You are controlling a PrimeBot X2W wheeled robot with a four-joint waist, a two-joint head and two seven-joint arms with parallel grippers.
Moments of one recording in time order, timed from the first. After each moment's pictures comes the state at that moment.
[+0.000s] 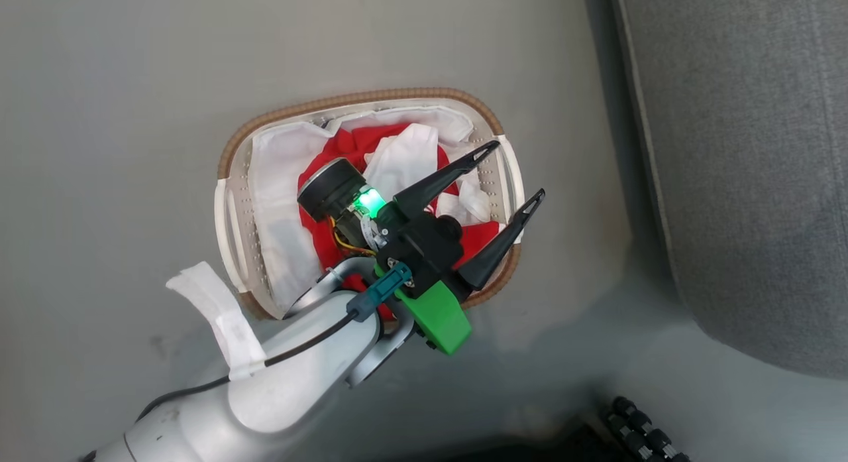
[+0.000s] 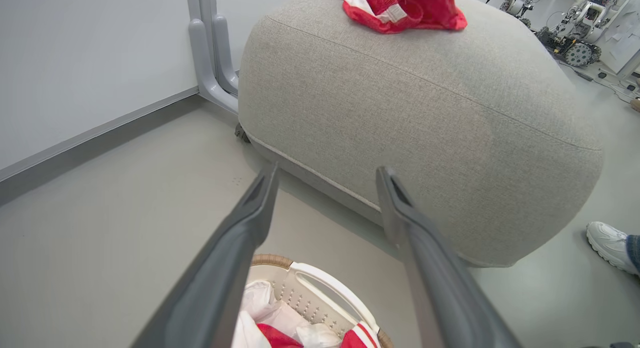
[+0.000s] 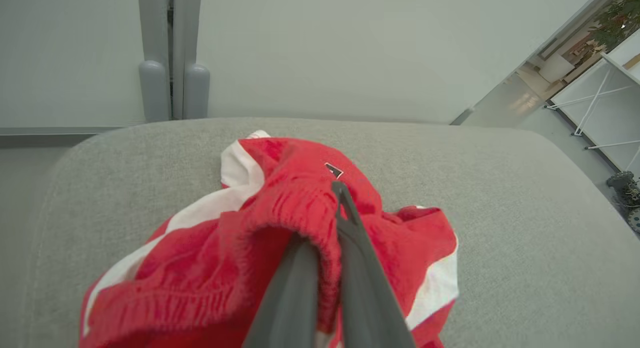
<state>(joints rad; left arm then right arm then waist) -0.77 0.25 -1.02 0.17 -0.42 -0.02 -0.17 -1.19 -0.58 -0.13 0.88 0.11 0.13 -0.04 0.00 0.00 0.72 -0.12</state>
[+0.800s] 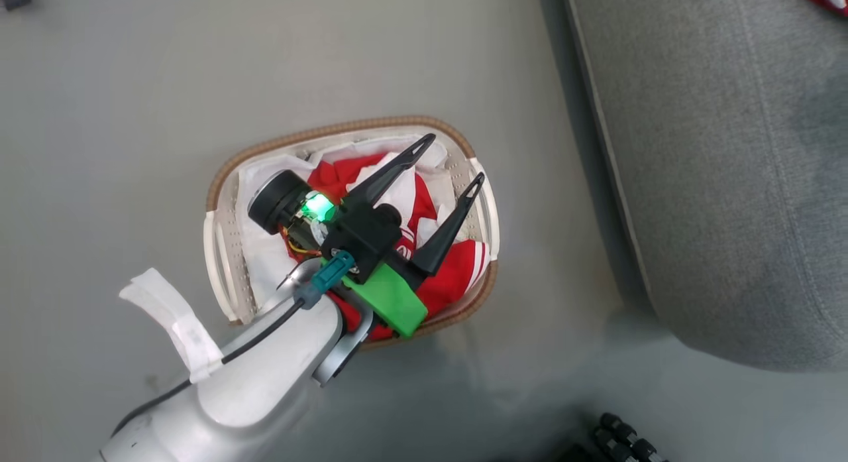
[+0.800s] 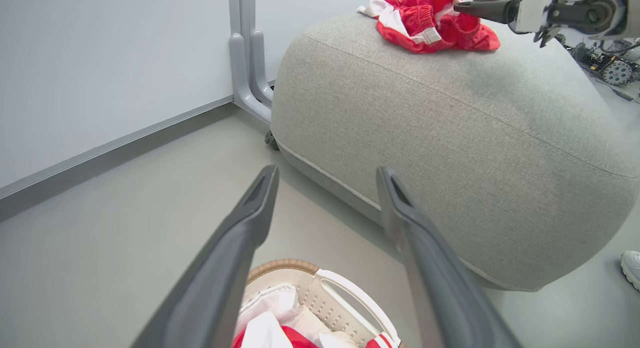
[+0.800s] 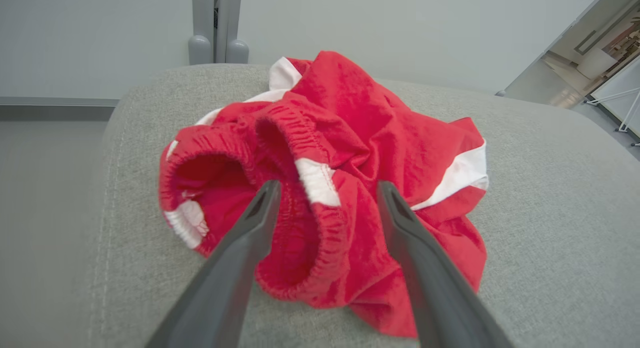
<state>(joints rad) -0.73 0.29 -0.96 0.22 -0.48 0.02 -0.23 -0.94 -0.49 -0.03 0.88 0.23 0.13 -0.26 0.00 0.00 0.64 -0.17</state>
